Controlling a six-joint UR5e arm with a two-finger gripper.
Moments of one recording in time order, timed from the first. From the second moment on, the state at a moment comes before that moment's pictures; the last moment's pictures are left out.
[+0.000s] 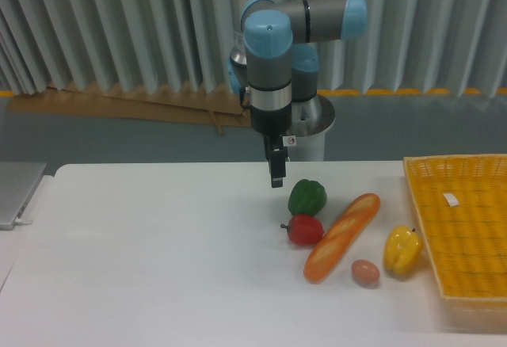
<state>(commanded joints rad) 2.26 -1.62 -1.66 -1.36 1.56 1.54</state>
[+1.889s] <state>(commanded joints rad) 2.27 -1.62 -1.63 -1.36 1.57 1.53</state>
